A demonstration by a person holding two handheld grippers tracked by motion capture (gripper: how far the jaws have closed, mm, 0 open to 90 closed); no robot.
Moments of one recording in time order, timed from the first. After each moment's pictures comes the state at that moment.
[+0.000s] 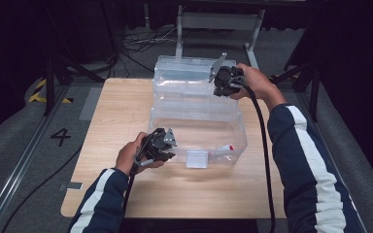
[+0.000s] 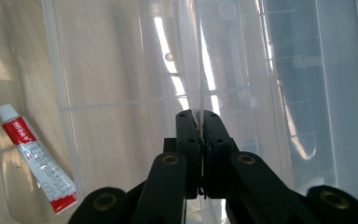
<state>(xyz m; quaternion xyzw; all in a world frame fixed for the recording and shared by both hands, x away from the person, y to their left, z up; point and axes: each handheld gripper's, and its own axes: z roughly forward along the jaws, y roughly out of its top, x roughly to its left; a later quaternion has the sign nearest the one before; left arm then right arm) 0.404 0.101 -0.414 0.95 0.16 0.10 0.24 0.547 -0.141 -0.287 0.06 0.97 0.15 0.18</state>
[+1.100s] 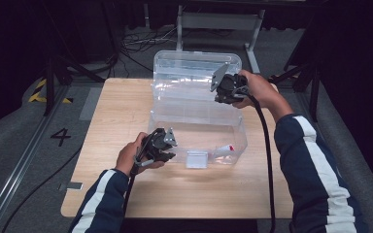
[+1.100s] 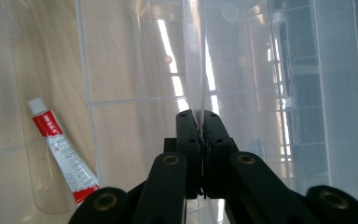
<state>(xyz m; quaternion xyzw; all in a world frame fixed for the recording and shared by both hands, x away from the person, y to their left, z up) 0.404 0.100 -0.414 0.95 0.16 0.10 0.24 0.510 -0.143 -0.282 0.04 0.97 0.15 0.20</state>
